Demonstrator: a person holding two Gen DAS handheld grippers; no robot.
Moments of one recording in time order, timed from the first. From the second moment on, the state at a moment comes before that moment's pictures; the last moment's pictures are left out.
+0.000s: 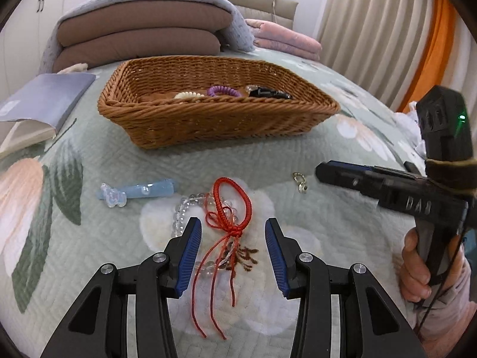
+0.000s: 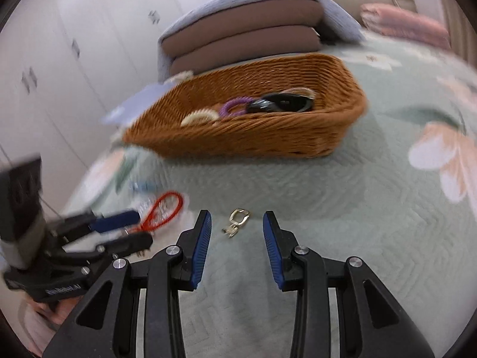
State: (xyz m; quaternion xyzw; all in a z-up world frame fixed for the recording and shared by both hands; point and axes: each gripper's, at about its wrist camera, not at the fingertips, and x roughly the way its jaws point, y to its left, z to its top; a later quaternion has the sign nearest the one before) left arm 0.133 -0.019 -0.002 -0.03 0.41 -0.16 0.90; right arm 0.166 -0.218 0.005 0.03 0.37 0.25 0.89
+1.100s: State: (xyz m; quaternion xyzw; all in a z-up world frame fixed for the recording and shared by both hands) left arm 0.113 0.028 0.020 -0.16 0.30 -0.20 0.92; right arm 0.153 -0.215 0.015 0.03 0.33 0.26 0.91
